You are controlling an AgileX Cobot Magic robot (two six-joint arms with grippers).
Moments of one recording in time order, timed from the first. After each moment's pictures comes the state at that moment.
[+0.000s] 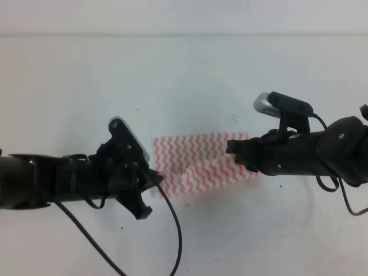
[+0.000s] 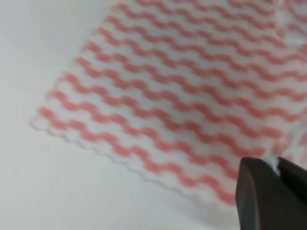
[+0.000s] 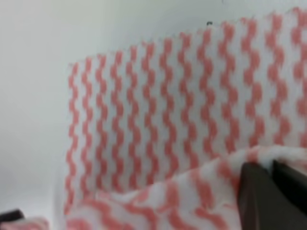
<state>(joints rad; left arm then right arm) -0.35 1.72 -0.76 -1.74 0.50 2.39 0.49 1.72 -0.95 0.99 0.18 -0.37</state>
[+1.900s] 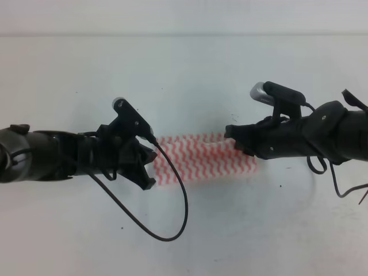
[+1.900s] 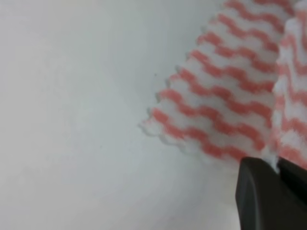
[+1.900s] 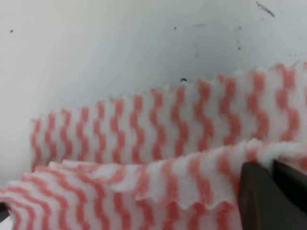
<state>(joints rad) -0.35 1.87 -0.96 -1.74 0.33 2.34 0.43 1.87 -1.11 0.98 0.20 -0.37</state>
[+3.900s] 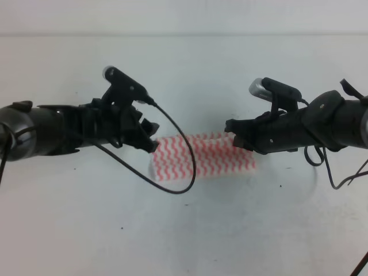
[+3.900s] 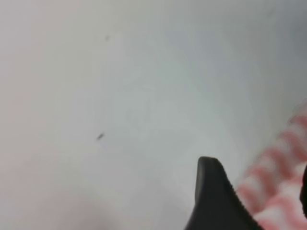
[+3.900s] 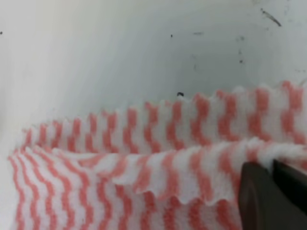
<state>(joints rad) -0.35 1.90 -1.11 -1.74 0.26 2.20 0.38 1.95 -1.21 0.96 0.30 -0.37</state>
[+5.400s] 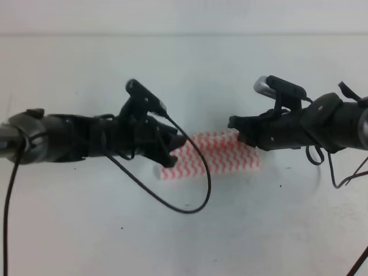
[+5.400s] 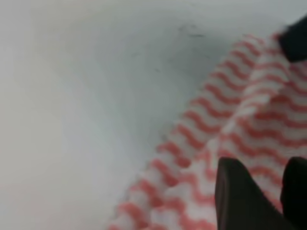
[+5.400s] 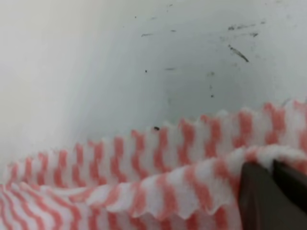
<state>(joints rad) -0.35 1.96 -1.12 -1.74 0.52 2.17 0.38 1.97 -1.21 0.97 0.22 -0.37</state>
